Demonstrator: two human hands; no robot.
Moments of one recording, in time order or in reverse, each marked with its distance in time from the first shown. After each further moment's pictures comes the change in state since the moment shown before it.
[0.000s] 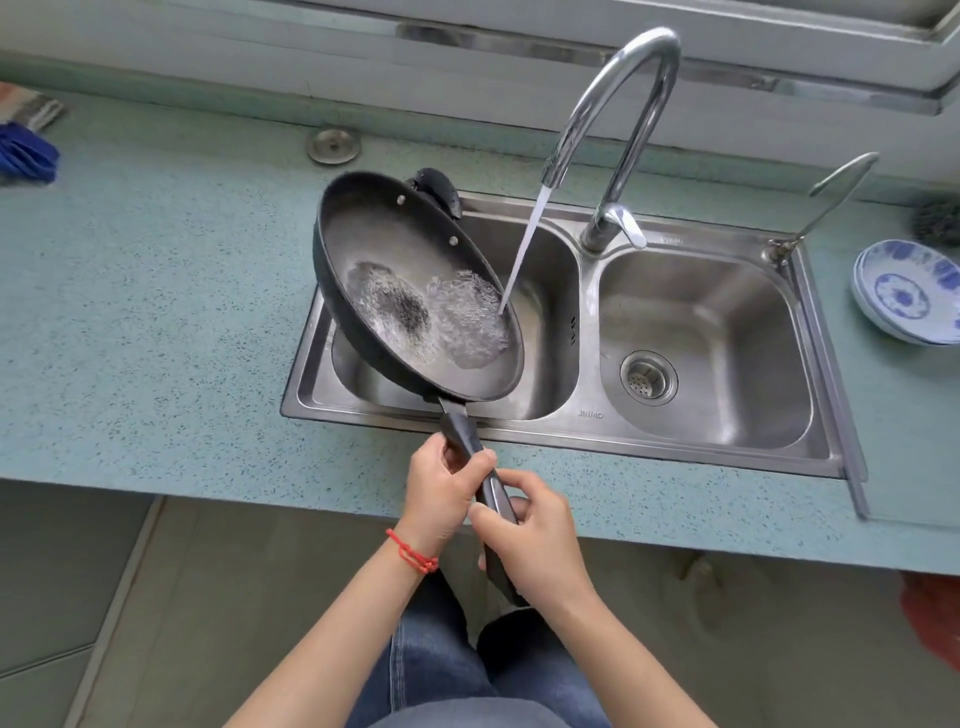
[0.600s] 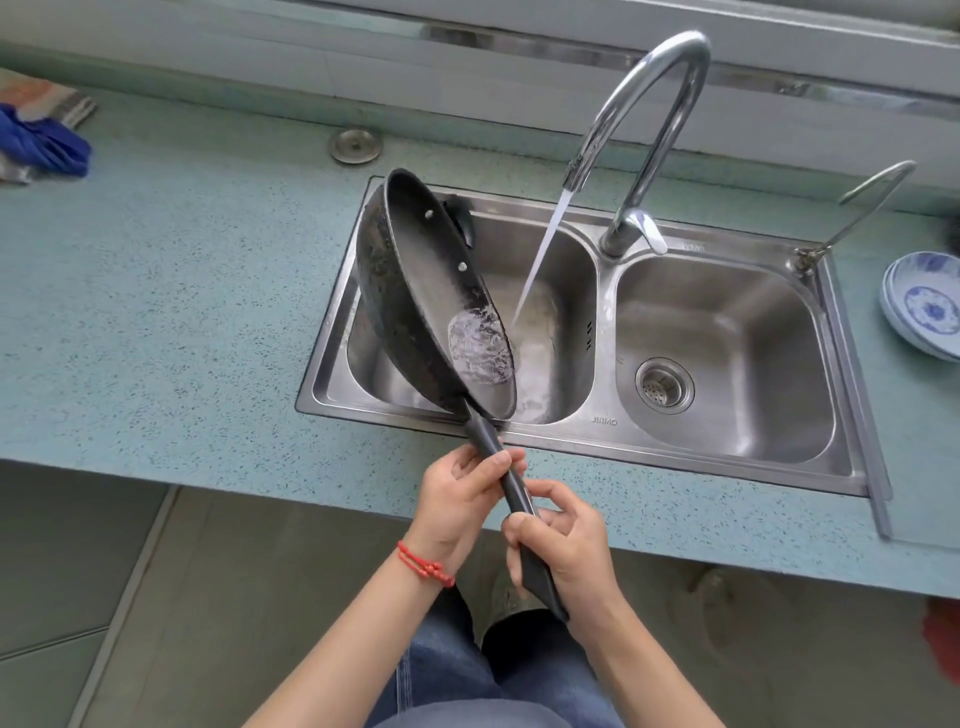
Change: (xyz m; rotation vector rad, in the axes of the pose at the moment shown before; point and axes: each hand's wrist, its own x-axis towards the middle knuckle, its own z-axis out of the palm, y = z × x) left_hand -0.013 0.008 0.003 -0.568 -0.117 -0.243; right_hand -0.003 0.004 -0.018 0.404 -0.143 0.022
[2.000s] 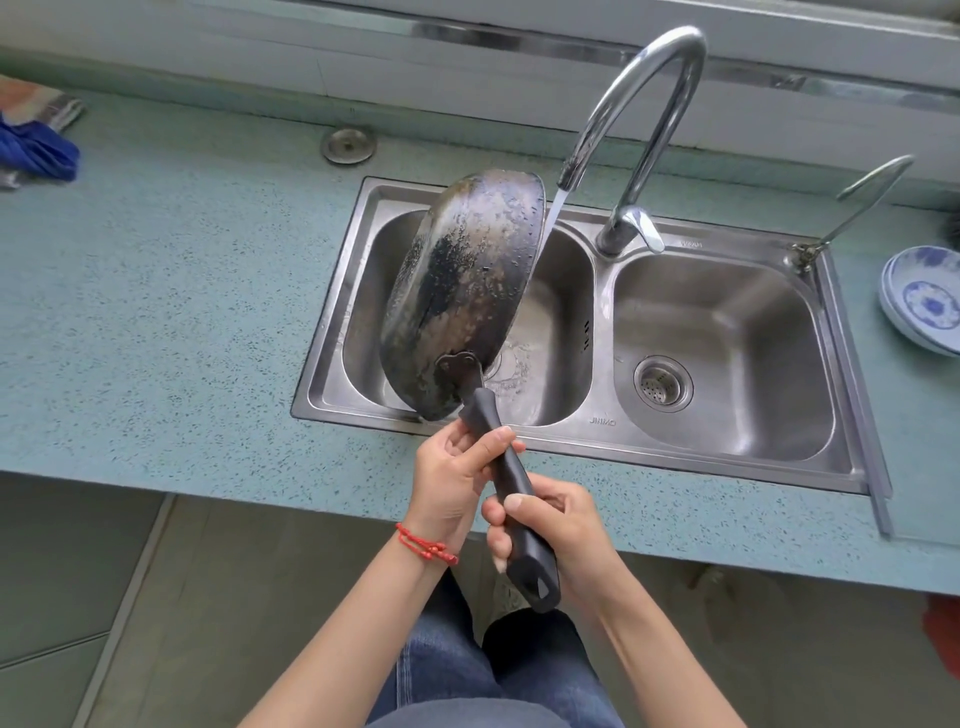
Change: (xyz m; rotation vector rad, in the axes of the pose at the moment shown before) left_hand 0.004 0.022 0.018 0.053 0.035 0.070; right_hand 0.010 -0.021 0.005 0.224 -0.267 0.046
